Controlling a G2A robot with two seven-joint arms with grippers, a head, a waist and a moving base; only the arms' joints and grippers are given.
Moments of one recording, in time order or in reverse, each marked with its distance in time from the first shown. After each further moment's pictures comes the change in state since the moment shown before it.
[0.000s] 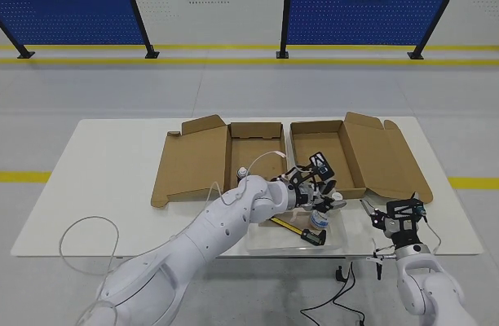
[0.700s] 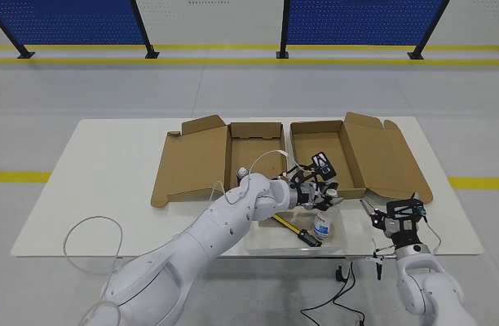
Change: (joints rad) left arm -0.005 -0.029 -0.031 0.042 0.069 -0.012 -0.006; right arm 0.000 0.000 0.000 0.000 0.000 0.000 0.000
